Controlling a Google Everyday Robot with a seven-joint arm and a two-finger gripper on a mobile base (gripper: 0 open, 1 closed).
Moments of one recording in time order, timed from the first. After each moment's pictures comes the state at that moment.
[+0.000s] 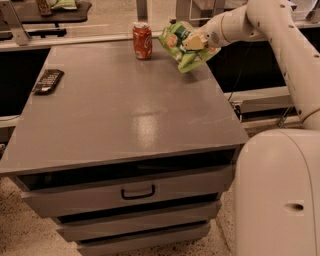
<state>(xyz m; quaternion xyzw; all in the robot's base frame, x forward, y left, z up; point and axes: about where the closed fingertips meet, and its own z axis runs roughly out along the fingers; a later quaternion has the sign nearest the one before) 0.841 -0.117 0.924 -0.43 0.75 0.13 0.49</state>
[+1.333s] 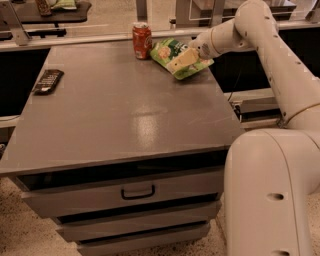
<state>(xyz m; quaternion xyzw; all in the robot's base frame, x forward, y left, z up) 0.835 -0.088 0.875 -0.43 0.76 0.19 0.44</state>
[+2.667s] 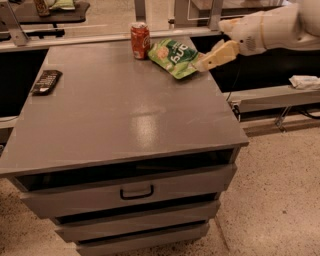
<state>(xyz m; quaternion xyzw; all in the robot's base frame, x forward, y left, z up) 0.711 -0.135 0.964 -0.48 0.69 0.20 0.50</state>
